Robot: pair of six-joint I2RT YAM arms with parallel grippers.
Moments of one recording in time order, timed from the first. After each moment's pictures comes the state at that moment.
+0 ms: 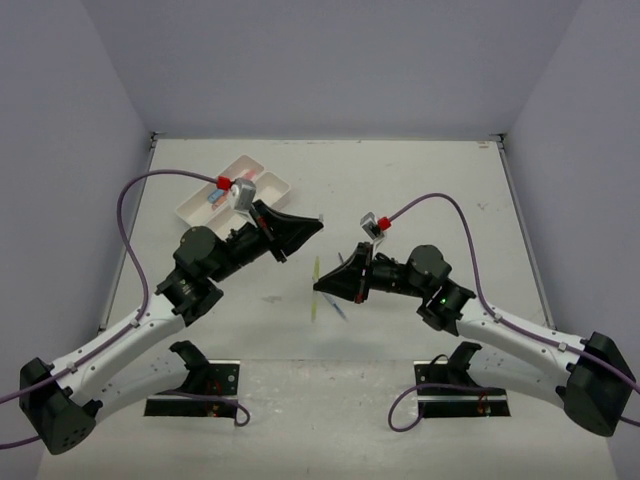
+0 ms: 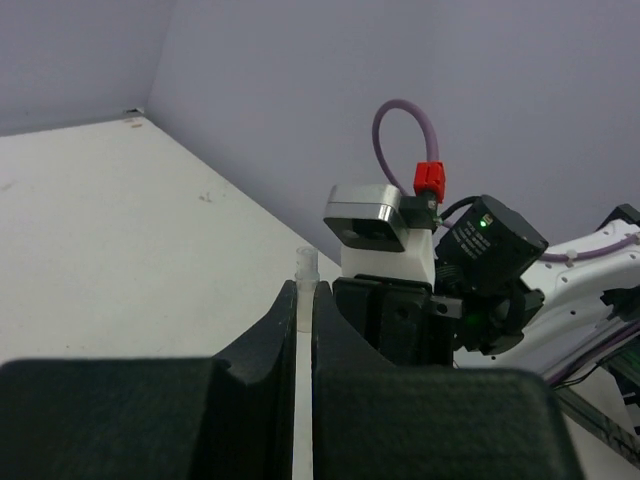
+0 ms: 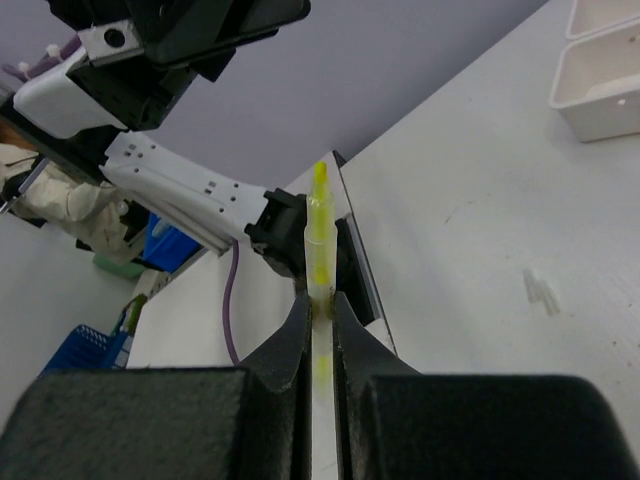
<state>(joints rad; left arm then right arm) -0.73 0.88 0.72 0.38 0.28 -0.59 0.85 0.98 0.54 0.49 -0.53 0.71</state>
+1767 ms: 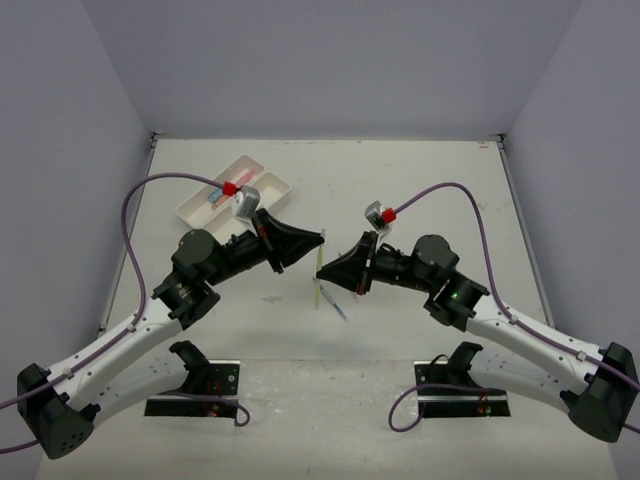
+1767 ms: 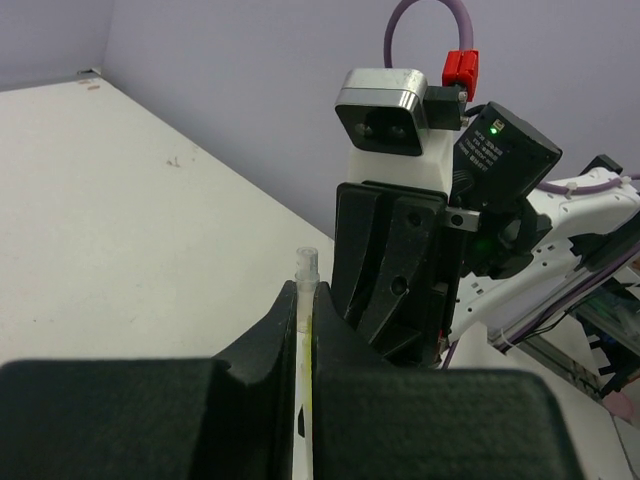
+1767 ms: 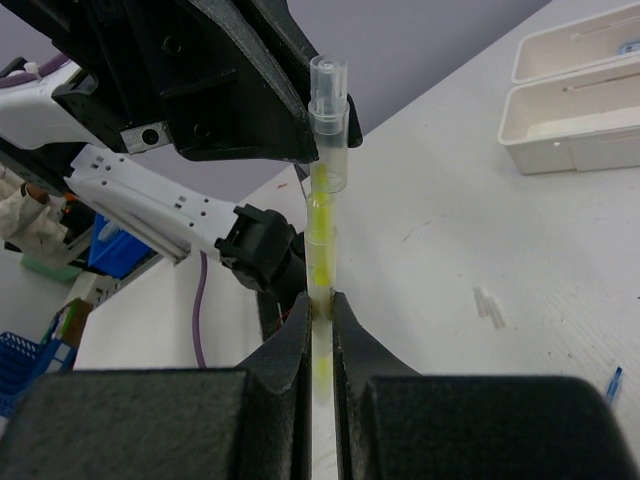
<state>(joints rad) -0.73 0.85 0.70 0.33 0.38 -0.59 0.86 0.93 0.67 0.26 -0.46 0.57</state>
